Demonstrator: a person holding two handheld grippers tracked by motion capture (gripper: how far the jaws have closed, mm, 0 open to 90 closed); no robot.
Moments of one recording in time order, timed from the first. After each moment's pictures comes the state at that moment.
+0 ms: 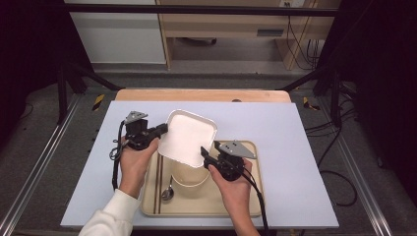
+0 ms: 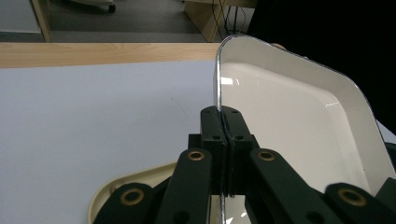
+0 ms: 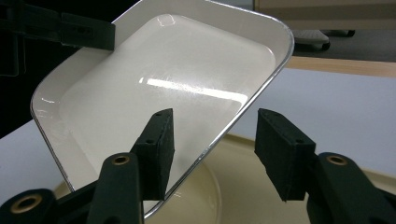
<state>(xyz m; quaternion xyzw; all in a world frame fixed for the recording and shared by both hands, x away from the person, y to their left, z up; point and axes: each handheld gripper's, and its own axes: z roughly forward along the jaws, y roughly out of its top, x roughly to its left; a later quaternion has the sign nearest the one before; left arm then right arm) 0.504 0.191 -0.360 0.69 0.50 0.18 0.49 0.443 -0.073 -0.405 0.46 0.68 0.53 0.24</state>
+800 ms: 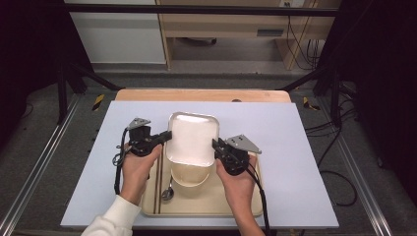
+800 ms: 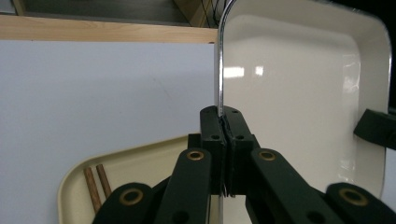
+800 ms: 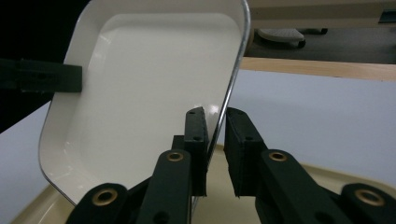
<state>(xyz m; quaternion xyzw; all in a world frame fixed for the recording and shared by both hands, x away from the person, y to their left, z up) 0.493 0.185 -0.375 0.70 0.50 0.15 0.49 0.452 -0.084 -0.394 0.49 0.66 0.51 0.26</state>
